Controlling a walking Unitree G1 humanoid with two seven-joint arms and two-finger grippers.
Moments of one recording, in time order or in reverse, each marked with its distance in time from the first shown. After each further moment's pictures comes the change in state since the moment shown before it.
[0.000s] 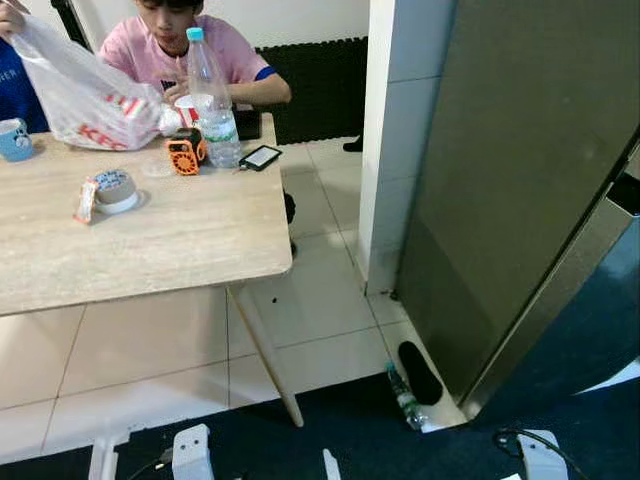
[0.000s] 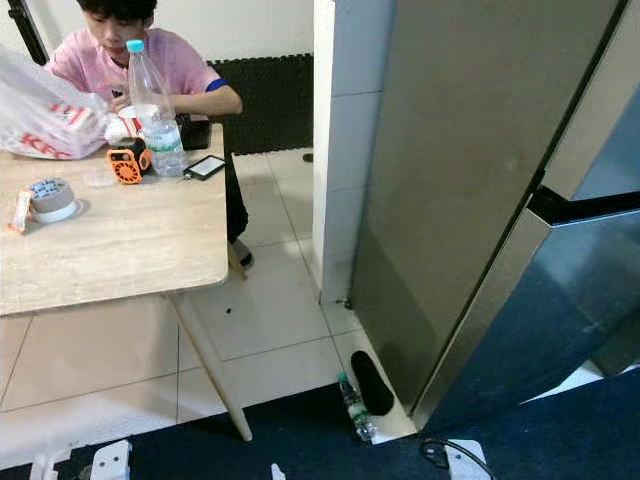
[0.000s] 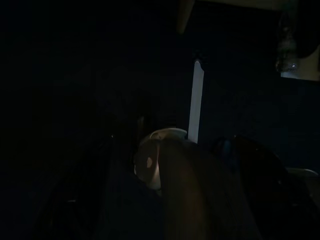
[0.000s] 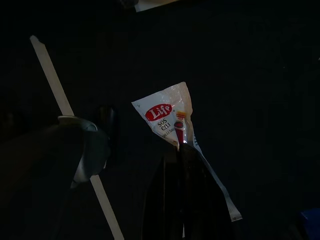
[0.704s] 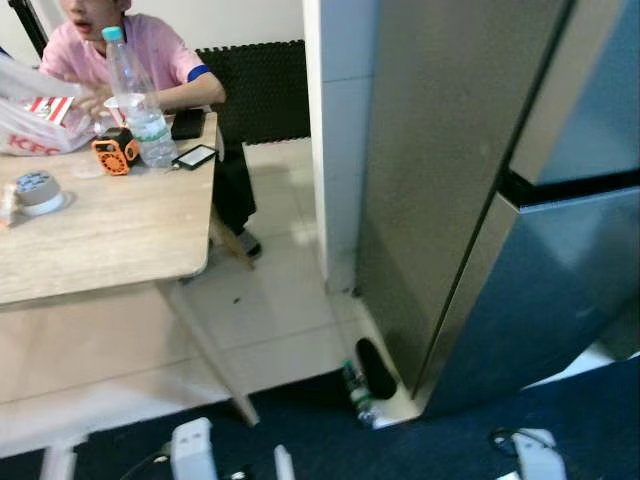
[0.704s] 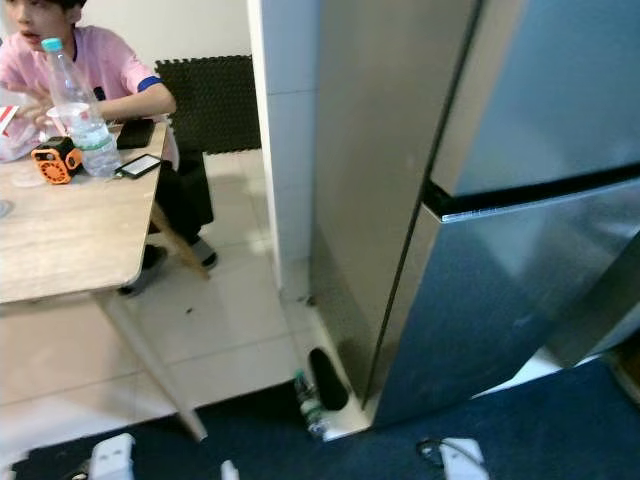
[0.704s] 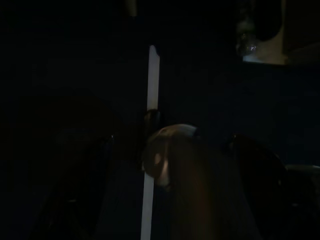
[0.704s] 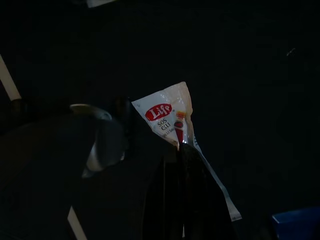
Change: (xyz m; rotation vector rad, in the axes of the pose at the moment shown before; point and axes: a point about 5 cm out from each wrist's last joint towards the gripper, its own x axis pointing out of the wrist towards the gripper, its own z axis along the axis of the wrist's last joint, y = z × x) left arm 0.000 0.000 -0.003 0.002 0.012 -0.001; right arm 0.000 -0.001 -0.002 -0.002 0.006 -0.002
